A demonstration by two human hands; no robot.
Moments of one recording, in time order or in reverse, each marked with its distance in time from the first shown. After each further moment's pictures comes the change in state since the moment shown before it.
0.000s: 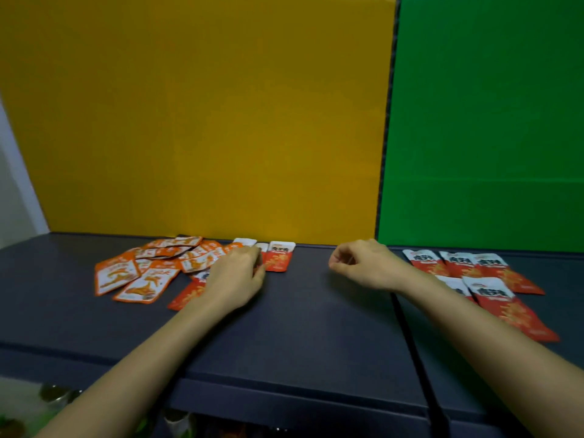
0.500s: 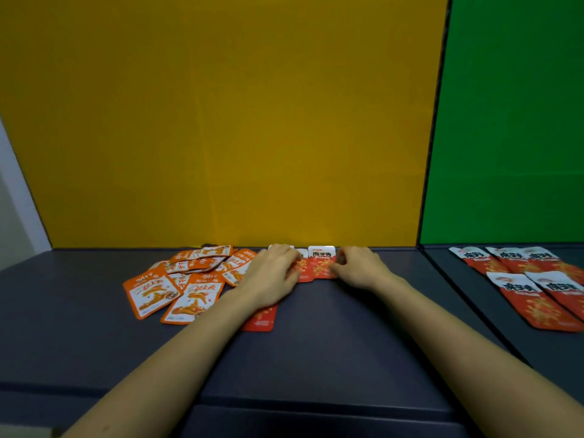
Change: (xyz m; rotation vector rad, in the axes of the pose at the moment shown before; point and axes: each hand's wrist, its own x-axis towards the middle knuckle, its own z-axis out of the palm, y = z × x) left_hand 0.040 -0.077 0.025 -0.065 -0.059 0.329; right_hand 0.085 -0.062 0.080 0.004 0.073 0.390
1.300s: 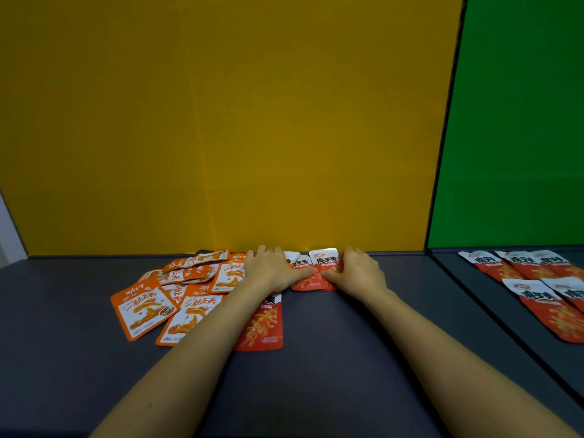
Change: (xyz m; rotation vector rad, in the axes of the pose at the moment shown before) left_hand 0.042 -0.020 0.011 0.064 -0.312 -0.397; right_hand 0.016 -0.017 0.025 0.014 0.143 0.106
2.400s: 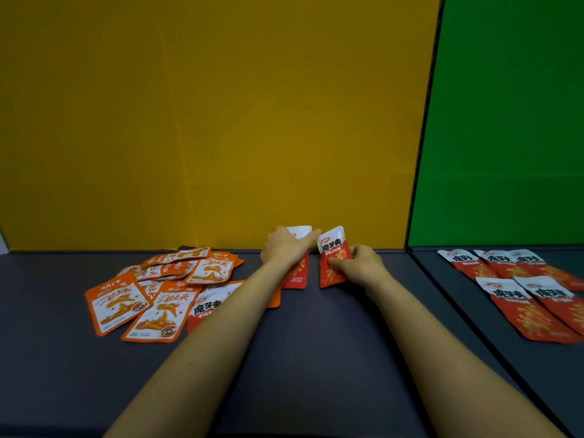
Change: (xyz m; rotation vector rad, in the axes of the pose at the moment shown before) left_hand 0.021 0.067 -0.006 -0.759 0.155 -0.204; right_hand 0.011 0.037 -0.020 0.569 -0.052 0.215
